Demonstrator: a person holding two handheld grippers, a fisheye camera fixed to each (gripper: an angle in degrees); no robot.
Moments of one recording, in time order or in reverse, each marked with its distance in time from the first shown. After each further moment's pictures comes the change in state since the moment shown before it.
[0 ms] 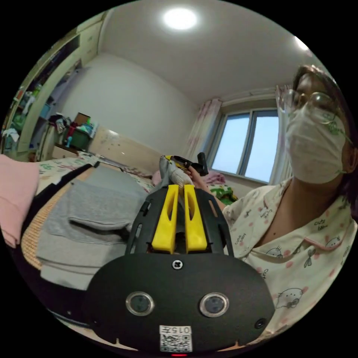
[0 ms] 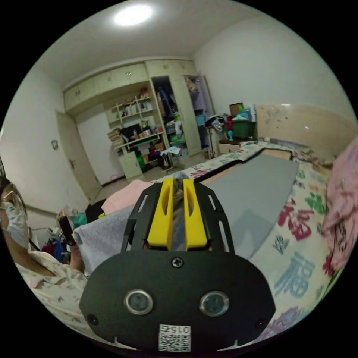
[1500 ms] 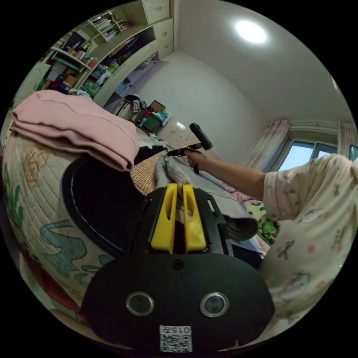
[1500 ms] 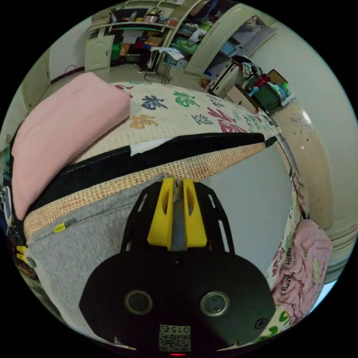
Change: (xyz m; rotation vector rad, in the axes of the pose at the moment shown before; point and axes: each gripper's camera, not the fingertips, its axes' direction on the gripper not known) left arm -0.072 0.436 0.010 -0.009 -0.321 -0.346; right arm 0.052 0.368 0.540 -0.608 0.370 -0.260
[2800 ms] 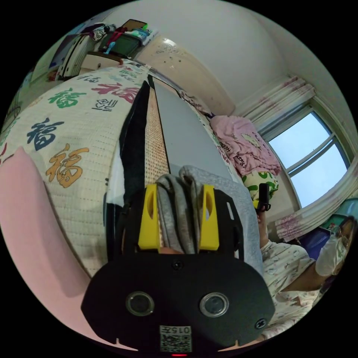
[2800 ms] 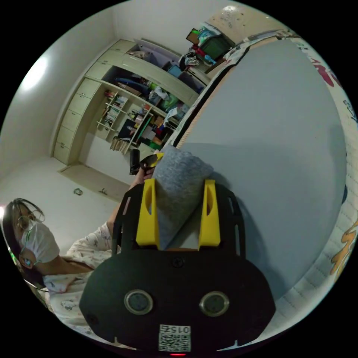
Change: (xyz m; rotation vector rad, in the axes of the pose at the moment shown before) left arm -0.082 -0.194 0.560 -0.709 0.108 0.022; right arm 0.416 0.450 -0.048 0.310 -0.920 0.683
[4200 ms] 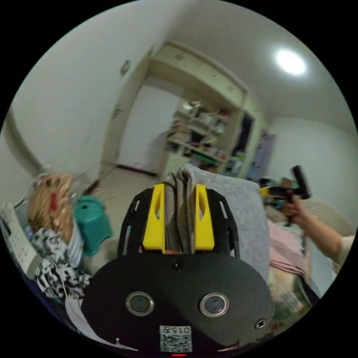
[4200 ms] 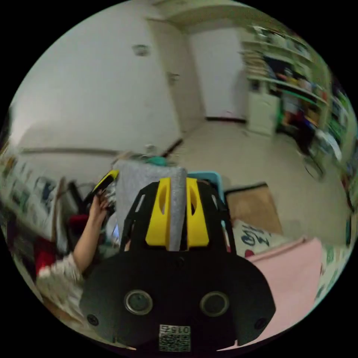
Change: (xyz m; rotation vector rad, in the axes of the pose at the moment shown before) left arm 0.129 0.977 -0.701 1.181 -1.367 -0.604; right arm -0.547 0.320 0.845 -0.527 -0.068 -0.944
